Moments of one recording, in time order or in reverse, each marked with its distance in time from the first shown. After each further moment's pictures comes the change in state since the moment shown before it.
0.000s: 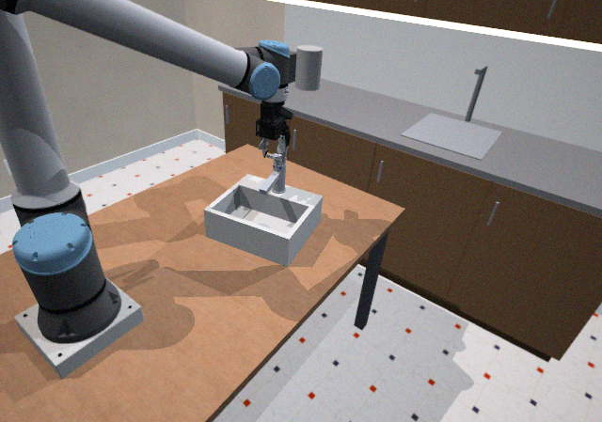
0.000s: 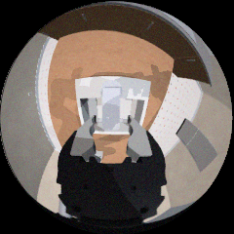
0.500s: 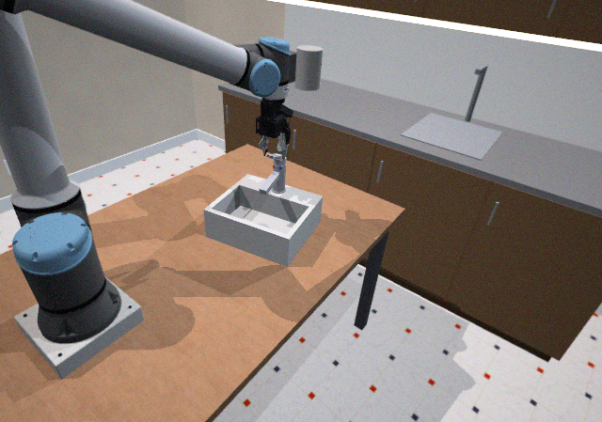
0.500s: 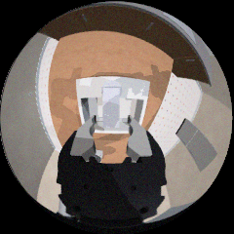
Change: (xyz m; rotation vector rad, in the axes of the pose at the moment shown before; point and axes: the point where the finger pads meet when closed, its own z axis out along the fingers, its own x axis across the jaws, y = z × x) arm 0.000 0.000 -0.008 0.000 0.000 0.000
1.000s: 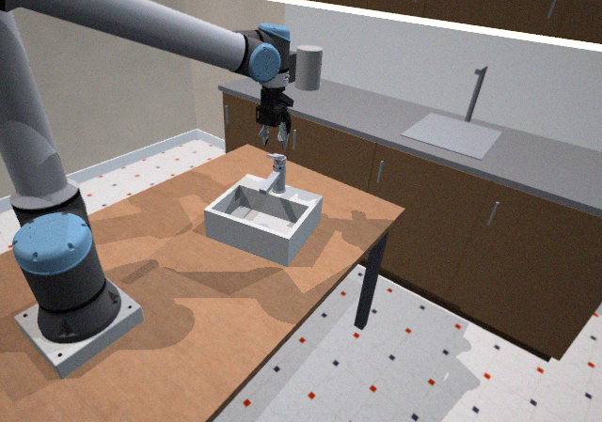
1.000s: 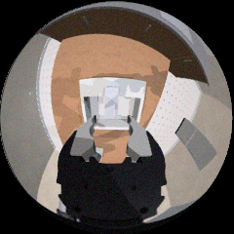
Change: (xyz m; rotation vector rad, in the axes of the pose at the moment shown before) arm 0.000 -0.001 -0.037 0.004 0.003 0.000
